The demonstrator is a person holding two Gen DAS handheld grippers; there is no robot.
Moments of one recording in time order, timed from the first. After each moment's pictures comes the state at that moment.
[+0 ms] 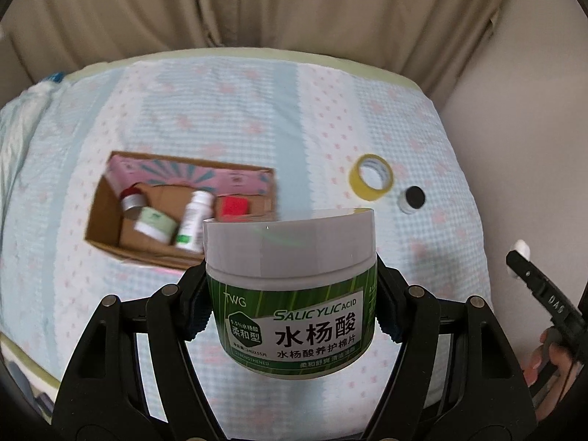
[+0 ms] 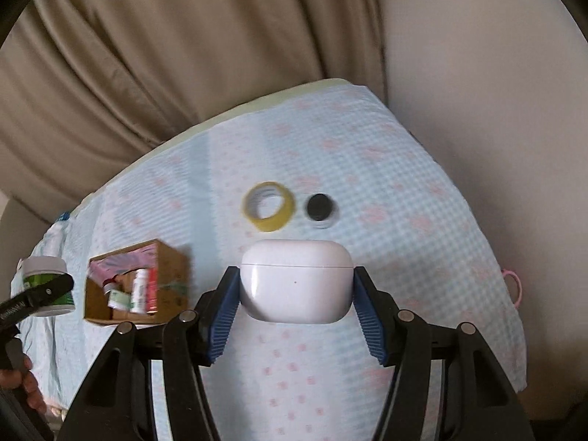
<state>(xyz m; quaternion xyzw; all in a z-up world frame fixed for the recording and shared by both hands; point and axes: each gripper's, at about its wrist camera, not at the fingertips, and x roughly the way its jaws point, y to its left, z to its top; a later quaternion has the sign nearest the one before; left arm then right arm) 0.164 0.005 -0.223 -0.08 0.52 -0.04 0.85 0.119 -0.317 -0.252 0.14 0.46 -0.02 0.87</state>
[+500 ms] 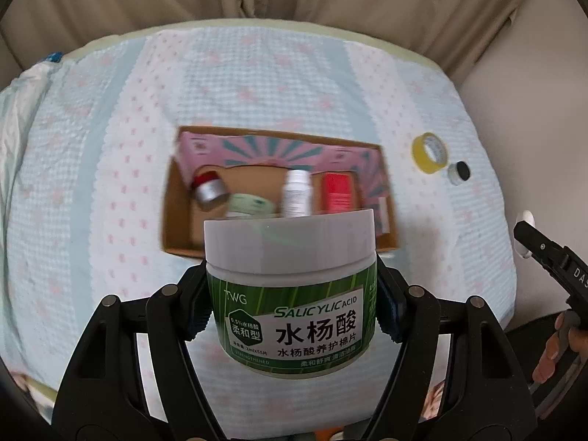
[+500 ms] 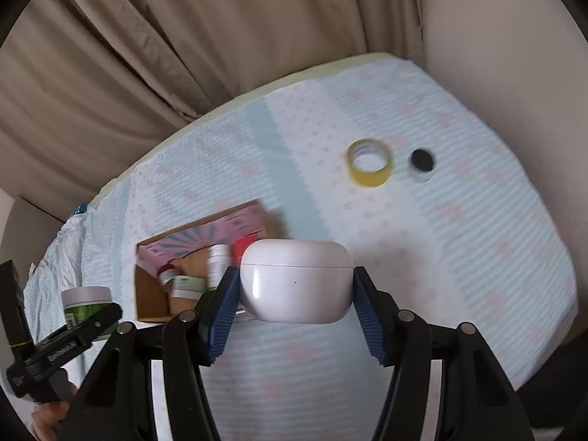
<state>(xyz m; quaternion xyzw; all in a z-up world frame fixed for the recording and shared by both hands) 0.184 0.202 -0.268 -0.07 0.56 -0.08 0.82 0.138 -0.103 -0.262 0.18 0.50 -0.04 0.85</state>
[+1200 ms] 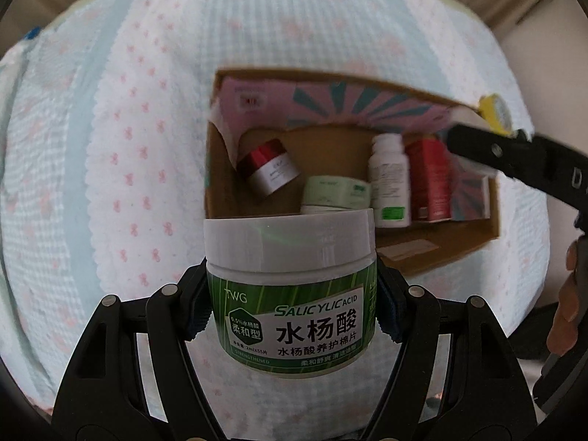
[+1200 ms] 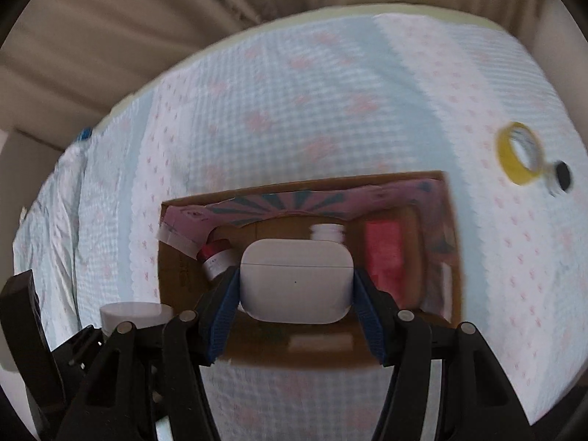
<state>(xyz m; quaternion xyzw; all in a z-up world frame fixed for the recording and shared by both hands) 0.262 0.263 -0.392 -0.03 0.66 -0.08 0.74 0.297 0.066 -0.373 0.11 0.61 0.07 0.78</state>
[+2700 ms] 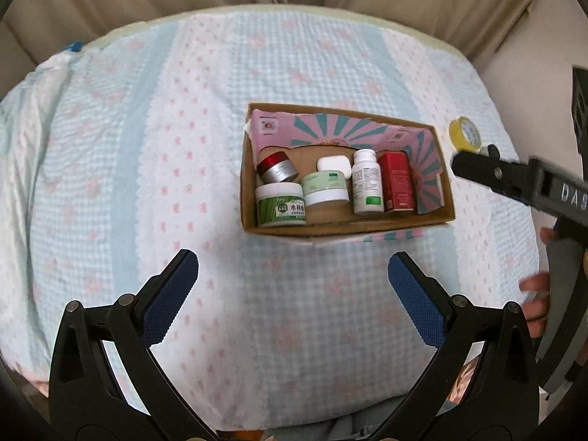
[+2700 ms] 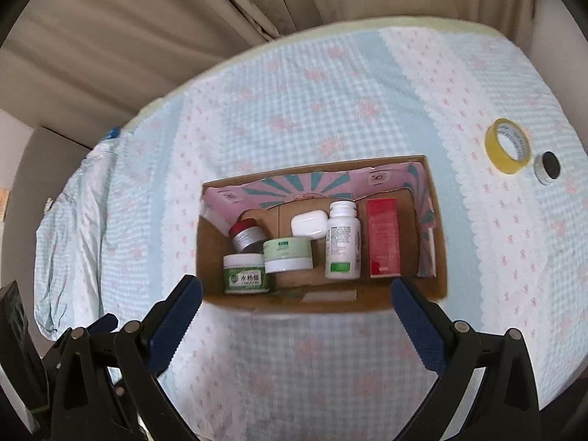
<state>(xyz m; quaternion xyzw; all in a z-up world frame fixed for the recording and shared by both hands) 0.161 0.276 -0.274 -0.04 0.58 -0.06 0.81 0.203 0.041 -0.295 0.13 0.57 0.08 0.81</state>
